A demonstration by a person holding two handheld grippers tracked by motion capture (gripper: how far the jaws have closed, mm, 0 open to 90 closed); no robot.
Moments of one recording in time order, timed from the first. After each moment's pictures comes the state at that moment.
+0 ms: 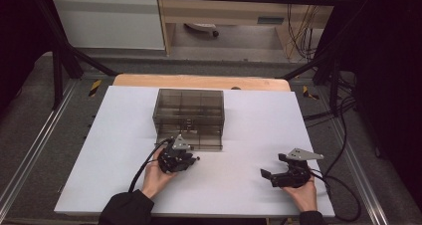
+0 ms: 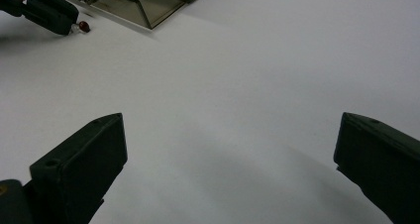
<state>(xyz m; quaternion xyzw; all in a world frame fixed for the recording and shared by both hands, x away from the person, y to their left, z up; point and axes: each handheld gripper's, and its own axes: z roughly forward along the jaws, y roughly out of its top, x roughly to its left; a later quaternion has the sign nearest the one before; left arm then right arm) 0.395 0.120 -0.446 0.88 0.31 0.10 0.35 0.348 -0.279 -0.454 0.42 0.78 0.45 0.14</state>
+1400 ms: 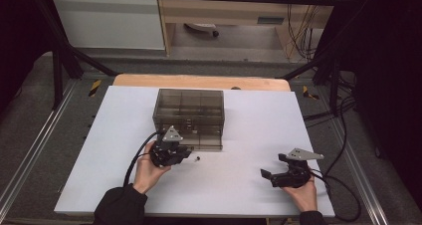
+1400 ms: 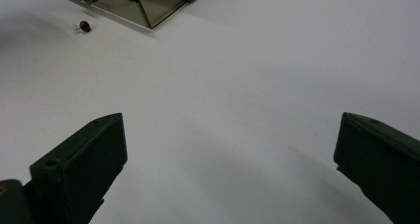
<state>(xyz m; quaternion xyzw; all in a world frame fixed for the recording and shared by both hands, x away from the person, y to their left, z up) 0.394 0.136 -0.402 0.87 0.31 0.11 0.37 0.348 -0.279 -0.454 0.42 0.78 0.45 0.14</state>
